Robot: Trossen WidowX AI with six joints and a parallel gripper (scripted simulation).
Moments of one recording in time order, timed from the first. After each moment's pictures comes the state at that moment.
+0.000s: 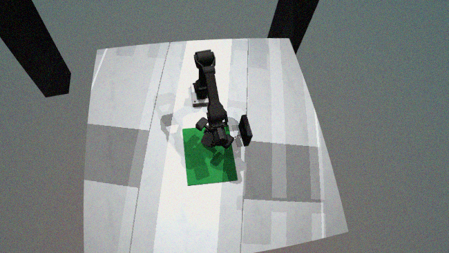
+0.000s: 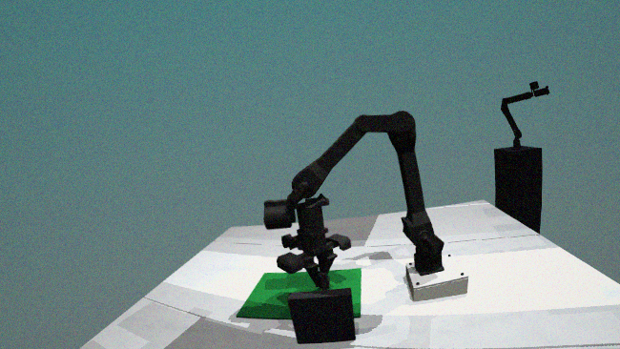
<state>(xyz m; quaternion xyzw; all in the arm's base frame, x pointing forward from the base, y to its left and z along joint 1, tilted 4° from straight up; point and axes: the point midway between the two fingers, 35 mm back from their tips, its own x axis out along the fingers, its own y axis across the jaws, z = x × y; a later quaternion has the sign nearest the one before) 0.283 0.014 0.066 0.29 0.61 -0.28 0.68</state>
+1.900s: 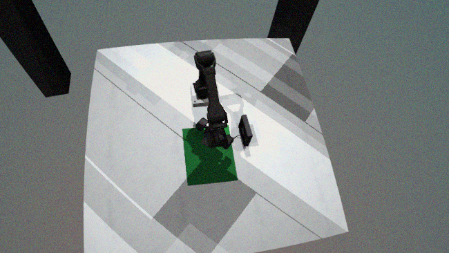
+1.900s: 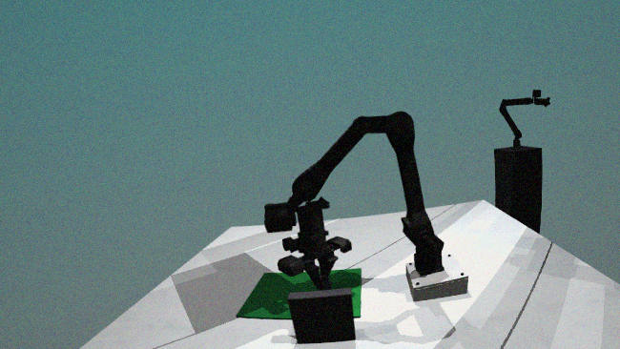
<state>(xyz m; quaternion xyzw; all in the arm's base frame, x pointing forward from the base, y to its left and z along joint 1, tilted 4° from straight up) 0.282 0.014 0.058 0.29 0.61 -0.28 0.68</state>
